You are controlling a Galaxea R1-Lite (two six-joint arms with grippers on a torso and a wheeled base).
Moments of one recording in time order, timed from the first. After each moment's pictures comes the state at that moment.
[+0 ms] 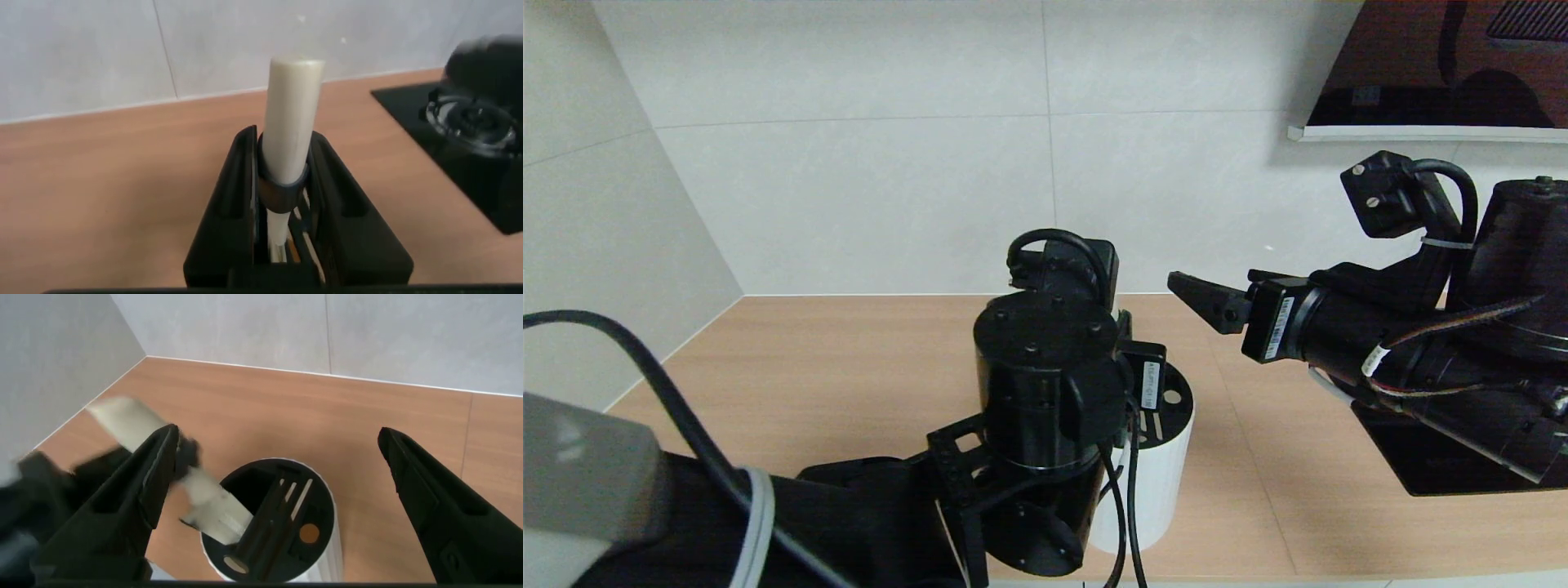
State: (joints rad) left arm -1.00 1.91 -0.96 -0.88 0.72 -0.11; right arm 0.74 1.53 -0.82 -0.69 -0.23 0.21
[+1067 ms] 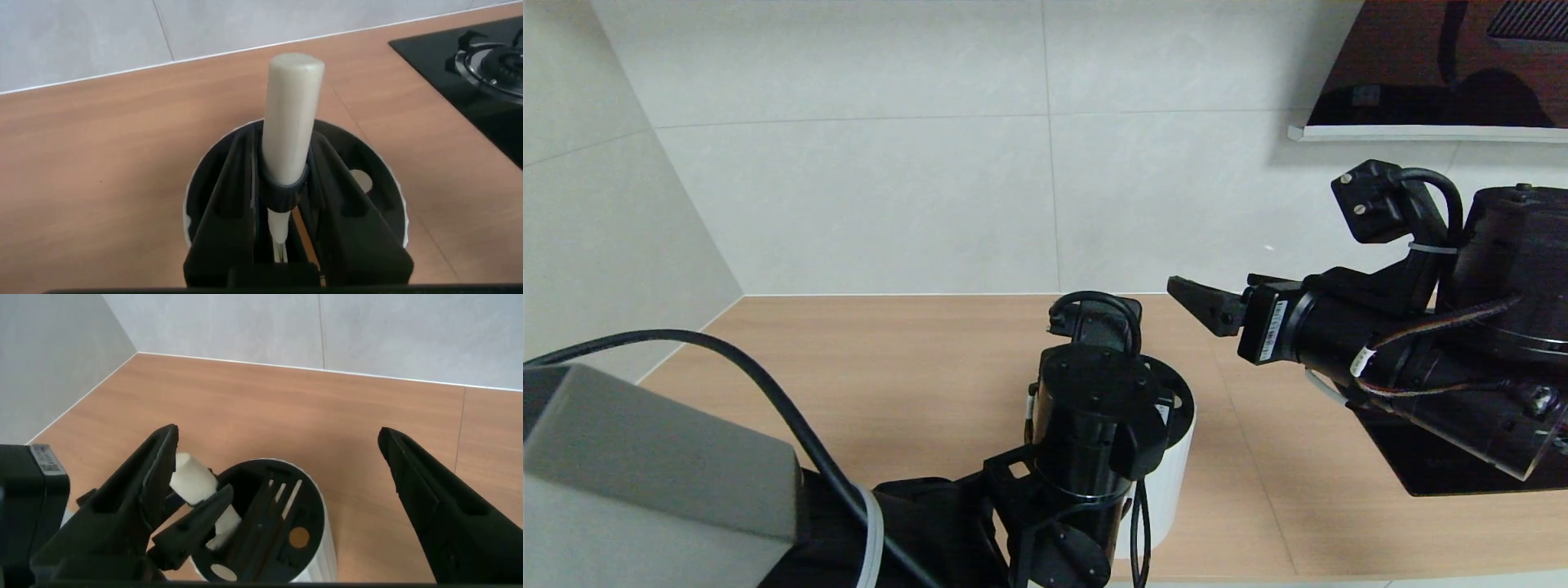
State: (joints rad) left arm -1.00 2.00 -0.94 -0.87 0.73 -0.12; right arm 0.73 1.54 -0.81 -0.69 -0.23 0.21
